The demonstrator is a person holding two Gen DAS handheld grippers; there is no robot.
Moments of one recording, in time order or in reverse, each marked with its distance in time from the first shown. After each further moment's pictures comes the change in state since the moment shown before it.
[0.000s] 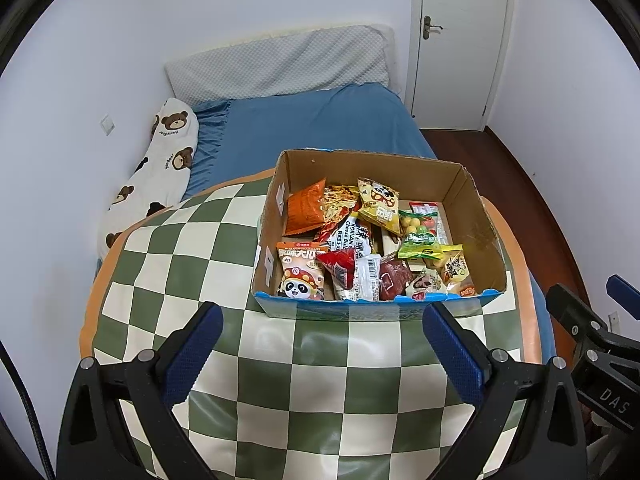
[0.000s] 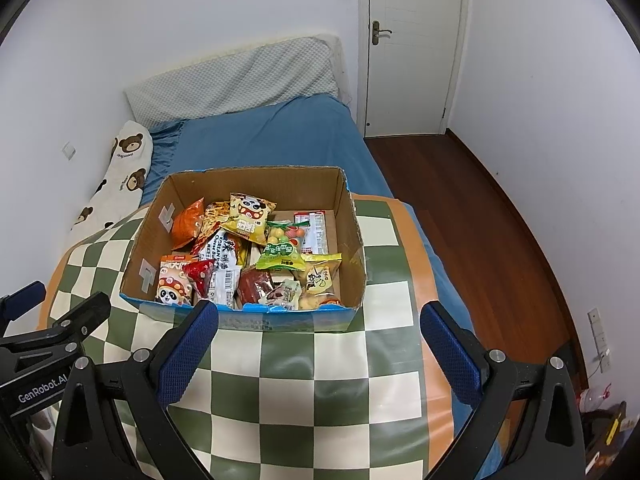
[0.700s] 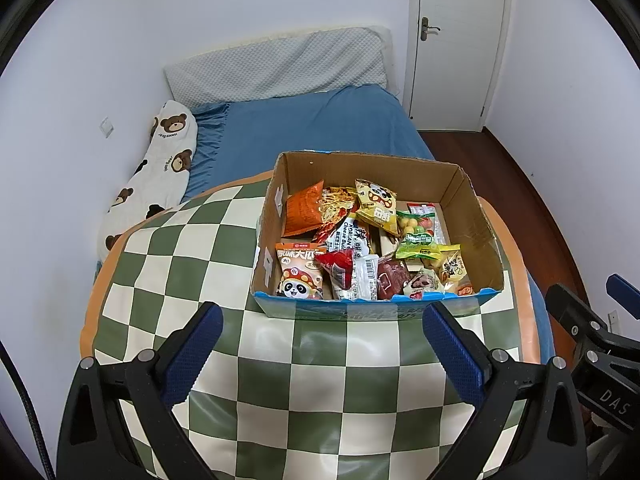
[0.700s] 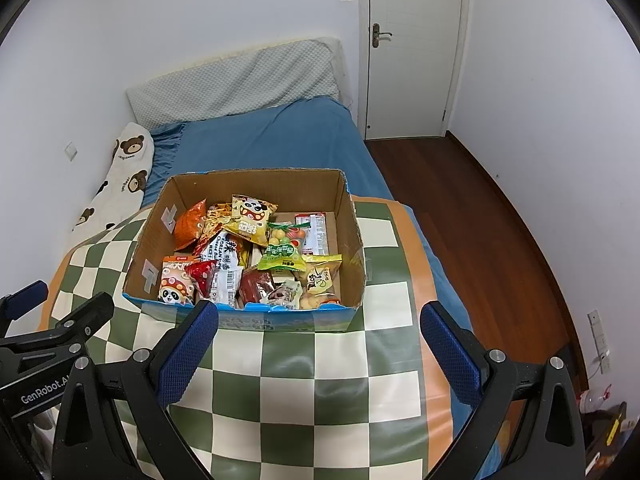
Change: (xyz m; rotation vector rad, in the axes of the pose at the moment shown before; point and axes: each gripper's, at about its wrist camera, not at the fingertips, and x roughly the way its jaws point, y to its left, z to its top) left arm -0.005 -0.001 0.000 0.004 -0.006 -0.005; right arm -0.006 -0.001 -0.001 -0.002 -0.009 0.004
